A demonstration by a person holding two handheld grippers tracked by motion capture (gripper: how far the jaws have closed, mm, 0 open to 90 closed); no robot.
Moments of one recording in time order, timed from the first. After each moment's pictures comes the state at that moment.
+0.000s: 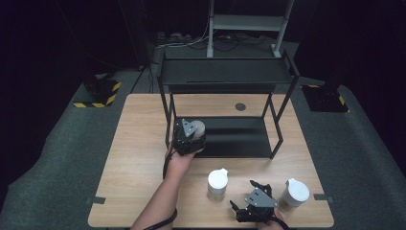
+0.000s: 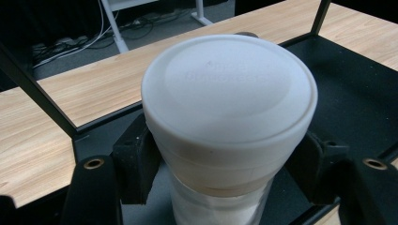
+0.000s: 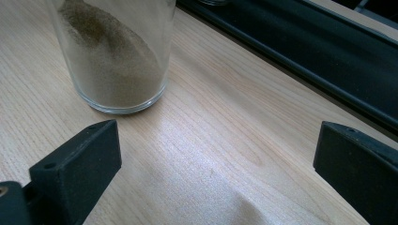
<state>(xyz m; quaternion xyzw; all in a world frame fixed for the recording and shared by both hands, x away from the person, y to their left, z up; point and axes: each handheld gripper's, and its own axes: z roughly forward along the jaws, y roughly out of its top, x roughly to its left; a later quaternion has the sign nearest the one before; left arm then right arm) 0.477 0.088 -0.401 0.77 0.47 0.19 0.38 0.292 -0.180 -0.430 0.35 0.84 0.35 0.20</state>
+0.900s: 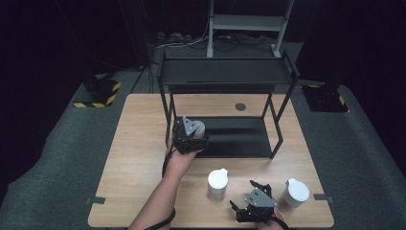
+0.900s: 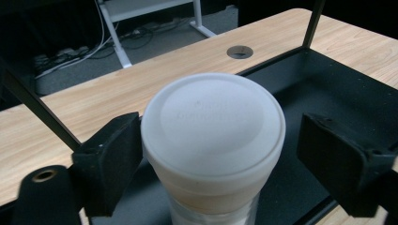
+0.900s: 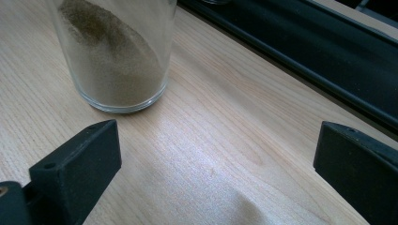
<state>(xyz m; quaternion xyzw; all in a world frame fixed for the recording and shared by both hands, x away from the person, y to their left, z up) 0.475 0.086 -0.383 0.77 0.46 0.20 0.39 0.293 -0.180 -0.430 0.35 0.85 0.35 0.20</state>
